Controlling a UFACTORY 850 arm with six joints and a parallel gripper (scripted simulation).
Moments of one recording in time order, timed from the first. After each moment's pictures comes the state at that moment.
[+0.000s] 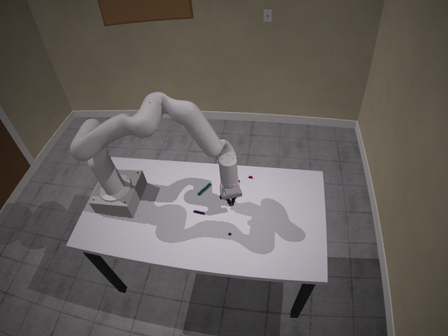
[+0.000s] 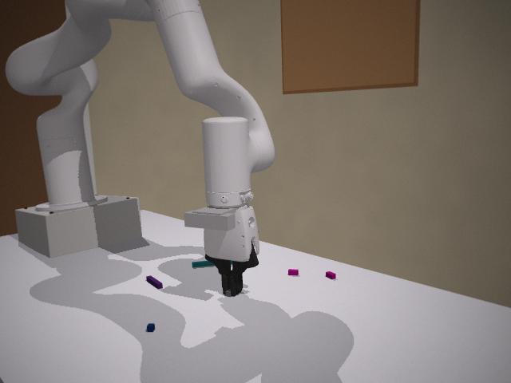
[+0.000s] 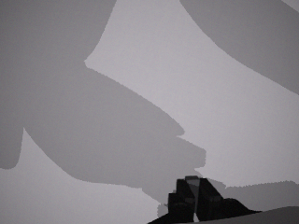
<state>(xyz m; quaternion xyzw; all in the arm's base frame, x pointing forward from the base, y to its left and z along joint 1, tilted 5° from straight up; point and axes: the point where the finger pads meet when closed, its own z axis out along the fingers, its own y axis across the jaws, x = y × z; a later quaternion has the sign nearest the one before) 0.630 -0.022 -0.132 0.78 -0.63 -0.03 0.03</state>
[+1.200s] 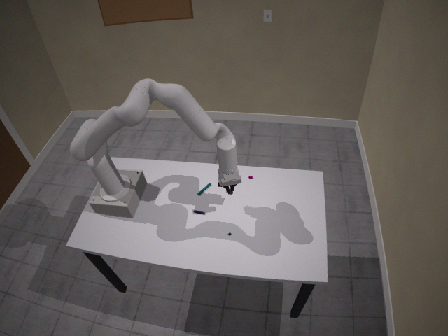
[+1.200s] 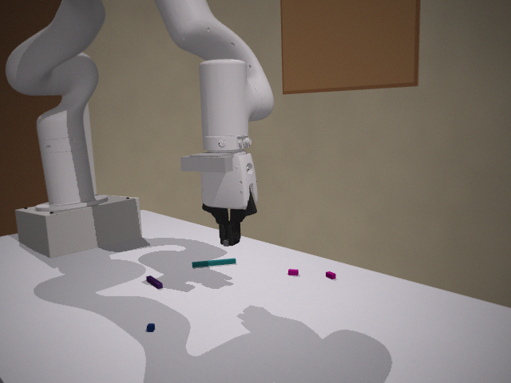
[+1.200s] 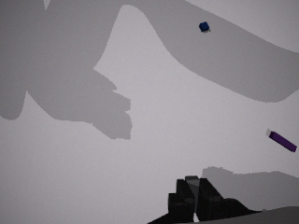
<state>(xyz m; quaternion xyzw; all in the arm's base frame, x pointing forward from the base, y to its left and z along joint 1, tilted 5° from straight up) 0.638 -0.021 -0.032 0.78 -0.63 -0.03 0.03</state>
